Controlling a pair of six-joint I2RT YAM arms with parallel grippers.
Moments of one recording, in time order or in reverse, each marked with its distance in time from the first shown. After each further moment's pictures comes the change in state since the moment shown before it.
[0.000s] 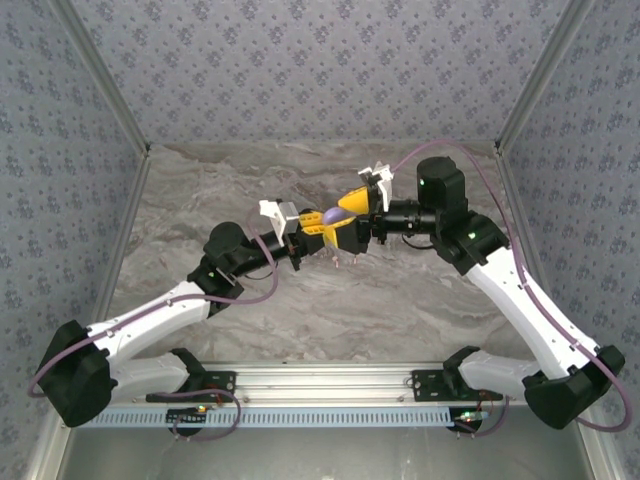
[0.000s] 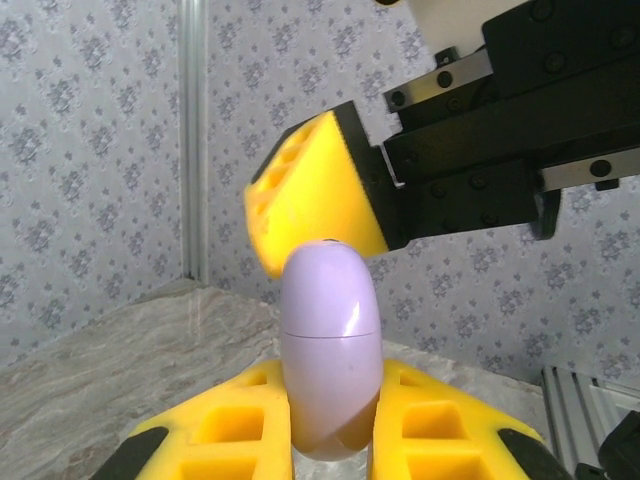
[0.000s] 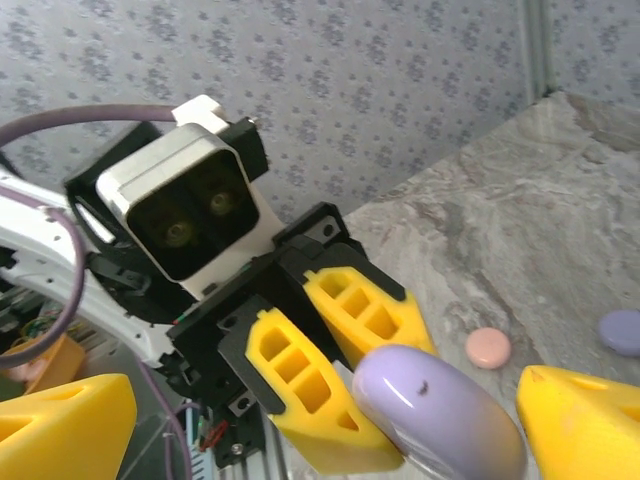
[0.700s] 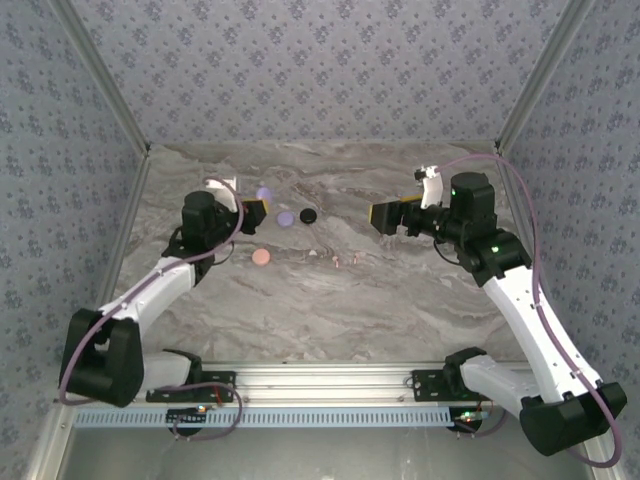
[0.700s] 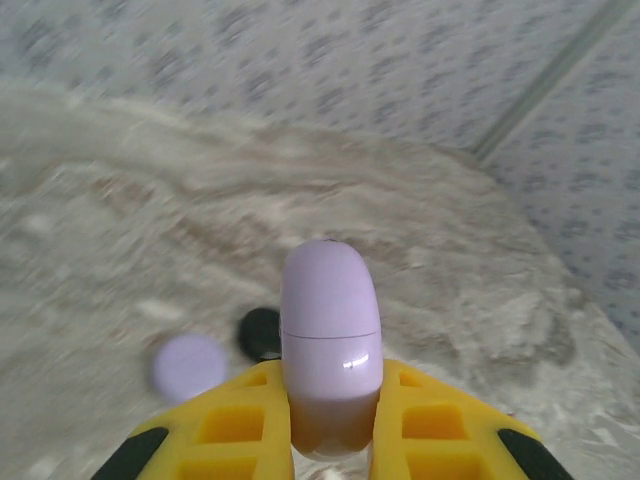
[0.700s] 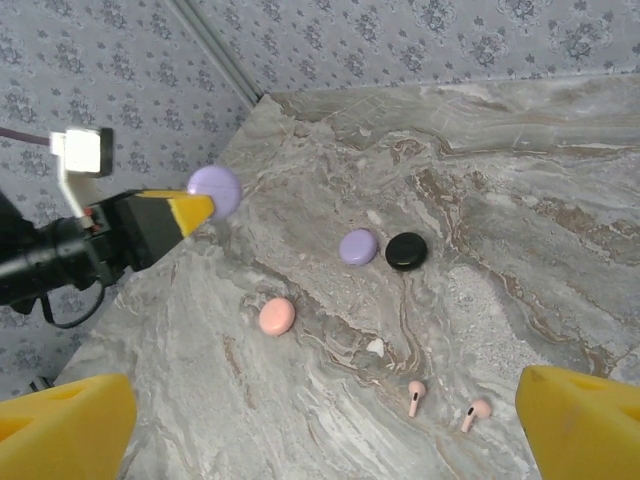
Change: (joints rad) left arm 0.519 0.158 0.026 -0.378 -0.033 -0.236; right arm -0.233 -0.129 -0.163 -0.079 0.307 0.137
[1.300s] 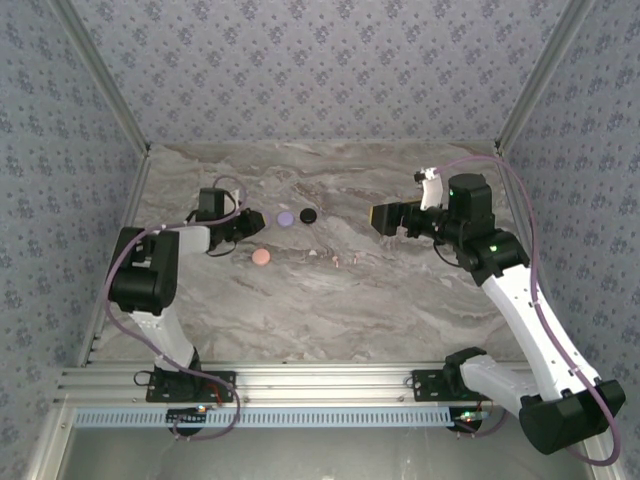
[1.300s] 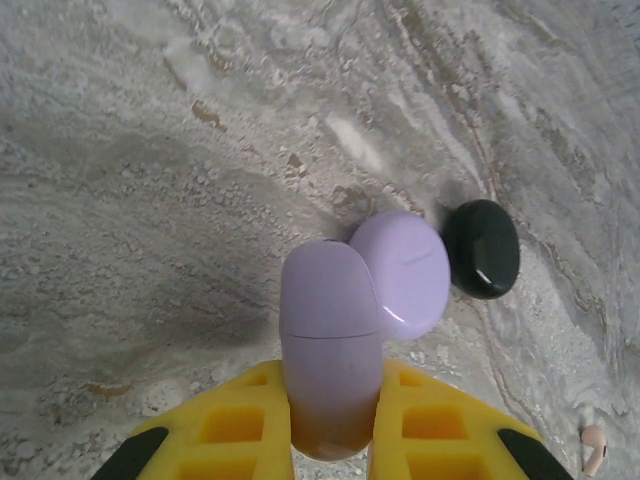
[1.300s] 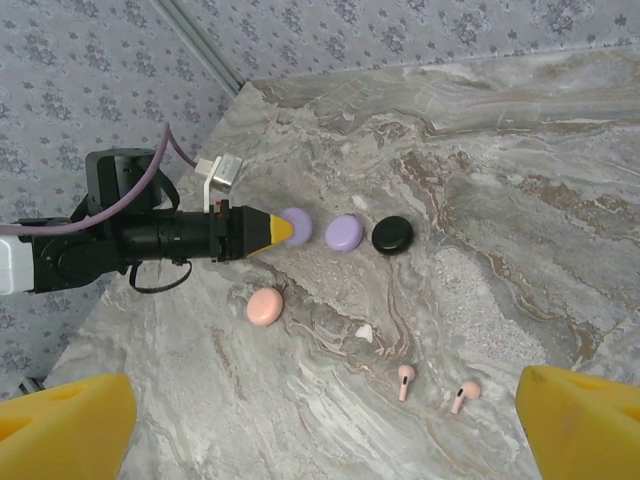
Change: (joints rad) left arm 0.113 0.539 0.196 -0.086 0.139 -0.102; right arm -0.004 0.008 -0.011 -0.025 0.019 0.005
